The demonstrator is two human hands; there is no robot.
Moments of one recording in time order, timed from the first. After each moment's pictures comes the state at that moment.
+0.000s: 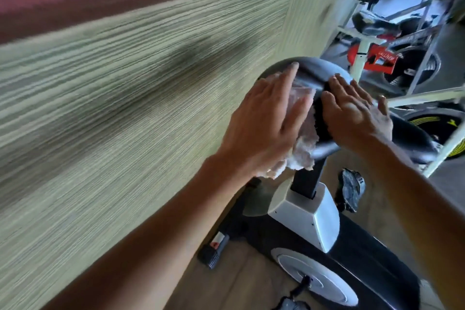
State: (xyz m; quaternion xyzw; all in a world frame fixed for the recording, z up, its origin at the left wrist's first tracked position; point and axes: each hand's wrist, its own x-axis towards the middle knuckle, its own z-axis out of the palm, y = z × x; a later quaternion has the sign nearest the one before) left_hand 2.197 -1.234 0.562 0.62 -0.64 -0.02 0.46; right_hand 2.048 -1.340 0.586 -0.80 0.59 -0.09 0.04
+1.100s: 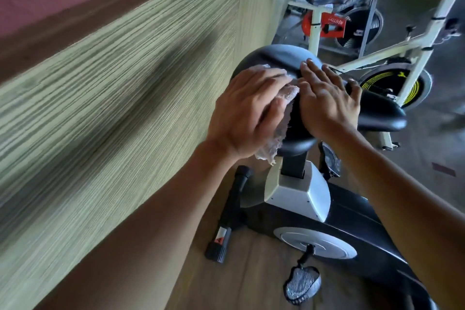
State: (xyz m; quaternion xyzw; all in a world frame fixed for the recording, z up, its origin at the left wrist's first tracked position) left_hand 2.231 -1.282 0.548 0.45 -0.76 0.08 0.46; right_hand 2.069 -1.327 0.581 -0.74 0.66 -0.16 0.02
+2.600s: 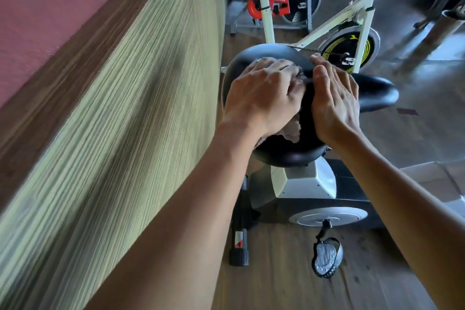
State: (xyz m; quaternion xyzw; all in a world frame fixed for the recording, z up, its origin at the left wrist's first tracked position) left_hand 2.222 -1.336 0.588 0.48 -0.83 -0.04 0.29; right_hand 2.080 -1.315 0.569 -0.62 0.69 -0.37 0.05
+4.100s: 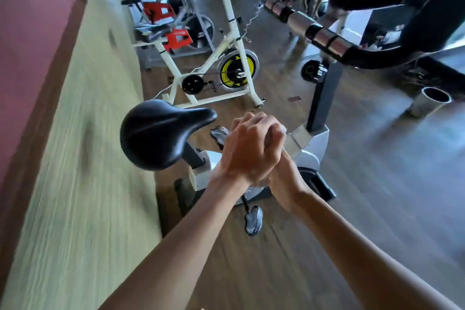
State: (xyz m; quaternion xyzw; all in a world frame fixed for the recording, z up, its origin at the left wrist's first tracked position) left_hand 2.049 -1.078 0.755 0.28 -0.85 -0.24 0.39; right_hand 1.962 -1.010 0.712 -0.31 0.56 -0.57 0.52
